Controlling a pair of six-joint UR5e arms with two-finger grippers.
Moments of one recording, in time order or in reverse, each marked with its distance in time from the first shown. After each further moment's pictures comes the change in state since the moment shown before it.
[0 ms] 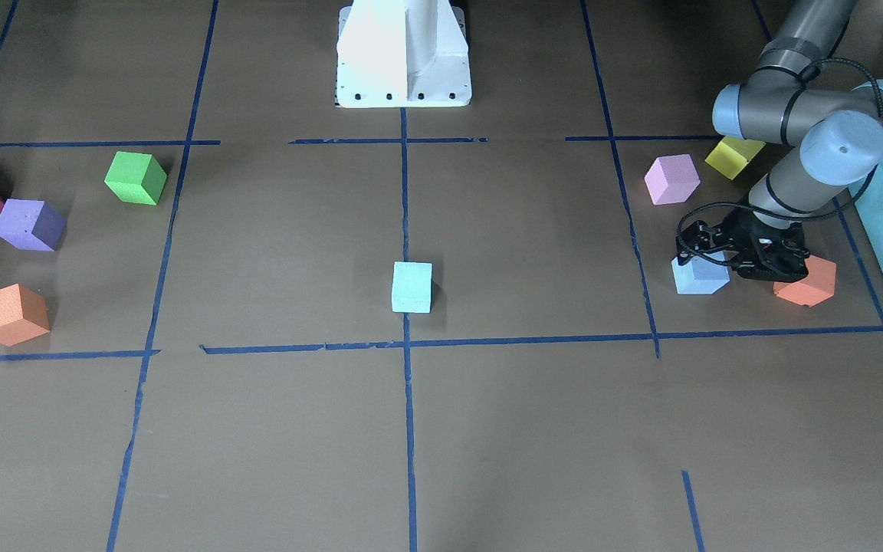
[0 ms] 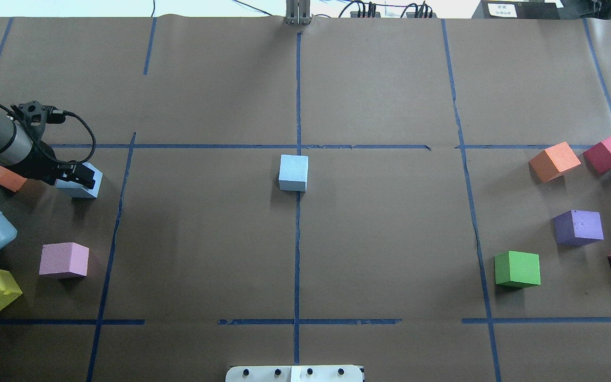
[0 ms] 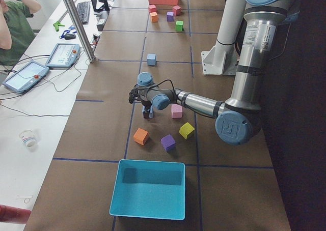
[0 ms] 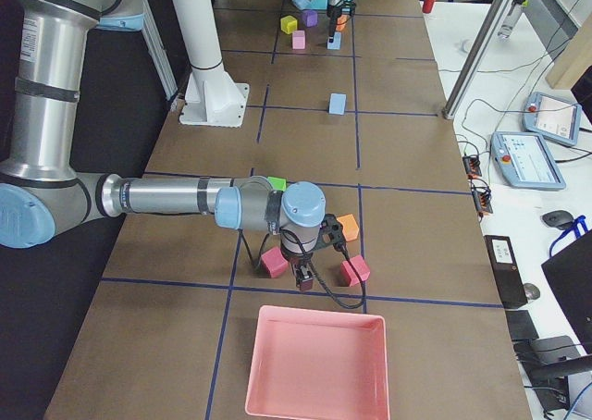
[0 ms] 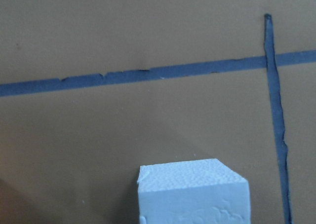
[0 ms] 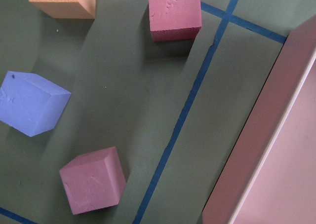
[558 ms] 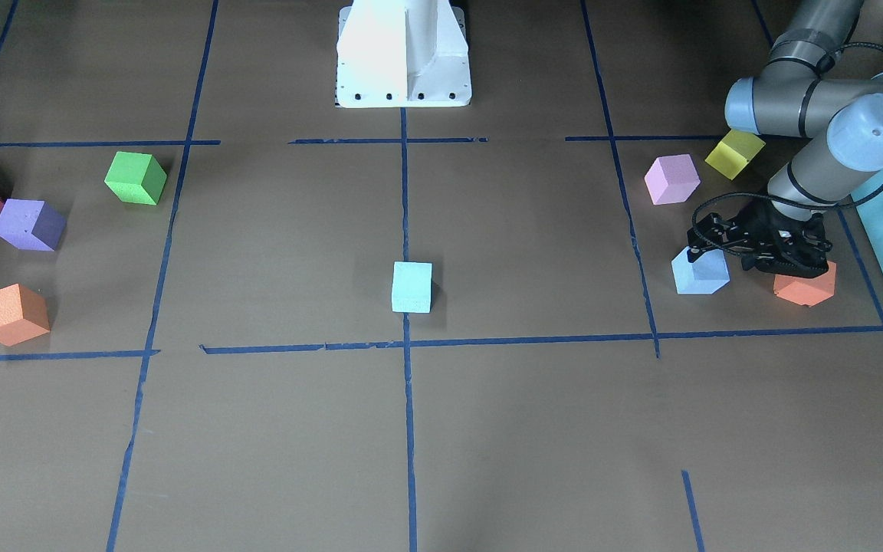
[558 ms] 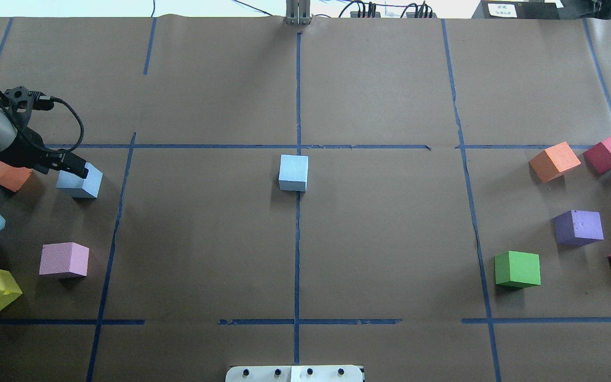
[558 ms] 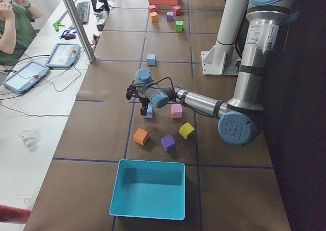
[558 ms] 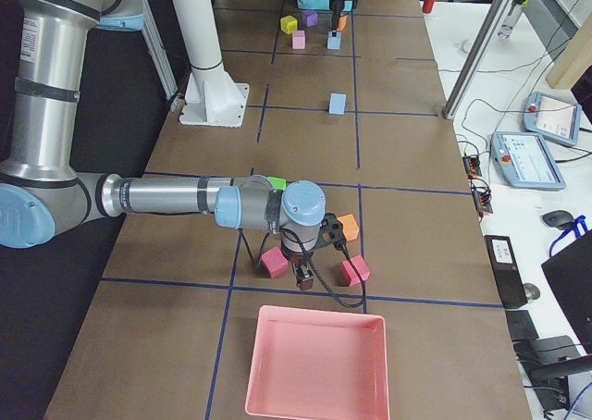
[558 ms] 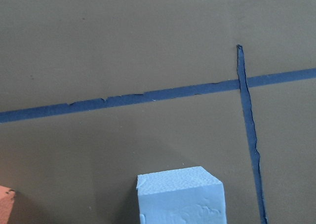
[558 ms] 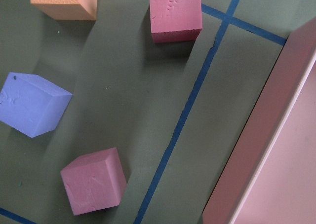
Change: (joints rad) left arm -0.051 0.011 -0.040 0.001 -0.032 0.052; right arm 0.000 0.000 0.004 0.000 0.000 0.001
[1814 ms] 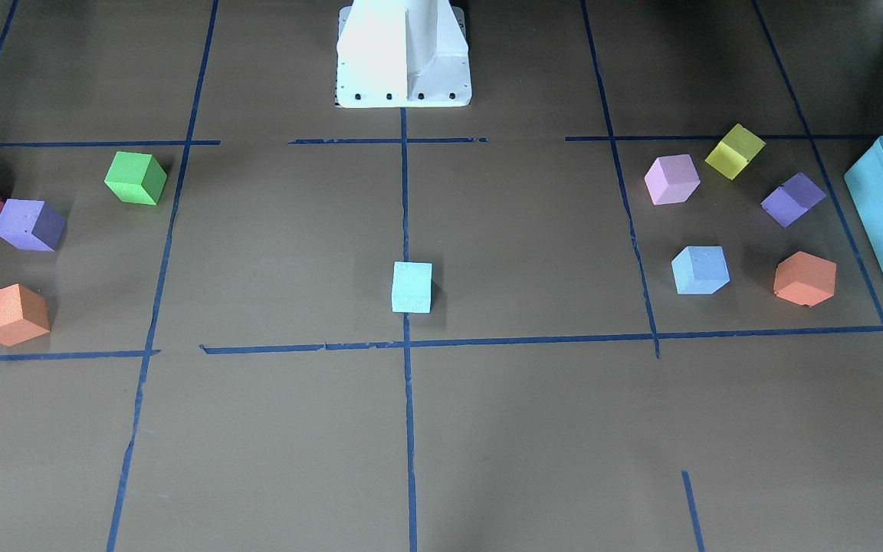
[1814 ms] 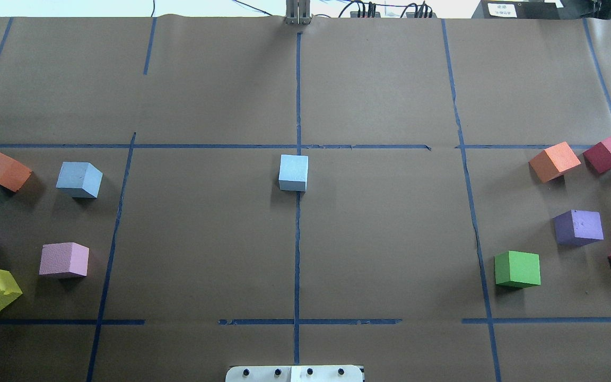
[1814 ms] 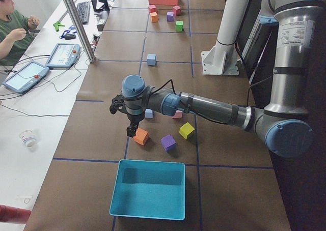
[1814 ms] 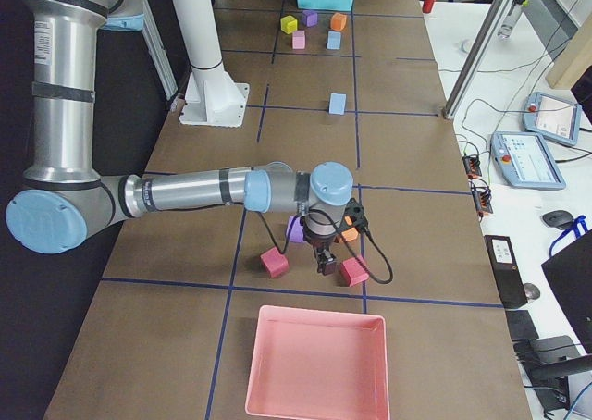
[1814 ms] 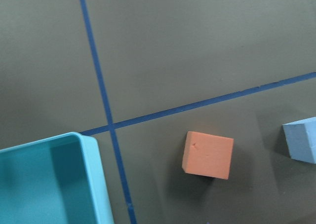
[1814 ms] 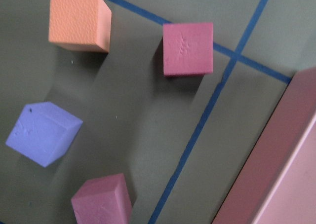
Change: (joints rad) left arm -0.449 0.132 -0.159 0.378 -0.174 0.686; right arm -0.018 0.067 -0.007 -0.052 -0.006 -0.014
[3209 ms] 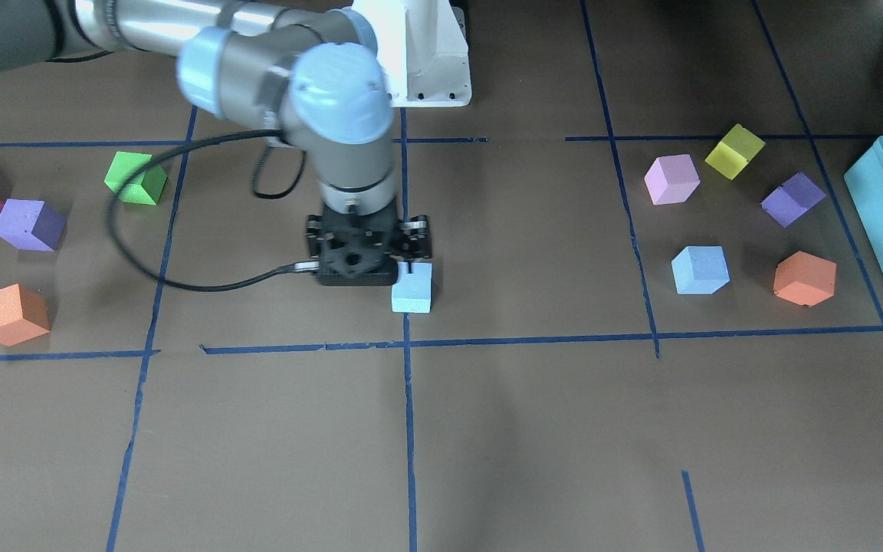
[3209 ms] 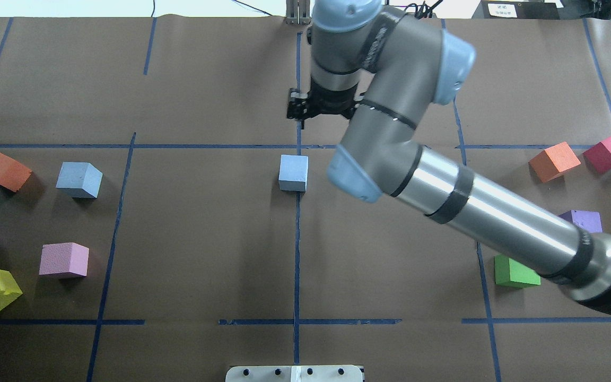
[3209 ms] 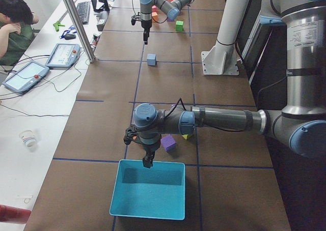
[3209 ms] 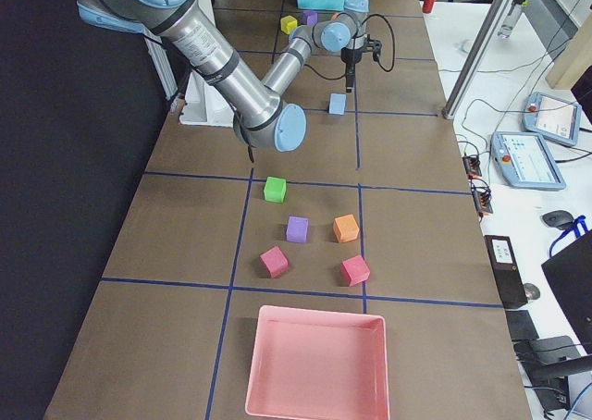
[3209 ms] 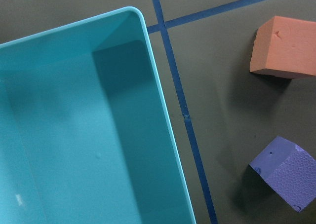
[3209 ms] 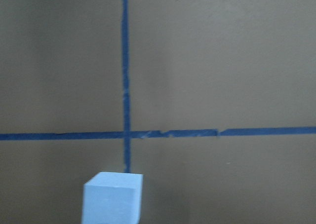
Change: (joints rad) left arm -0.126 0.125 0.037 0.143 0.084 0.280; right arm -0.767 1.026 -0.297 -0.023 -0.289 1.444
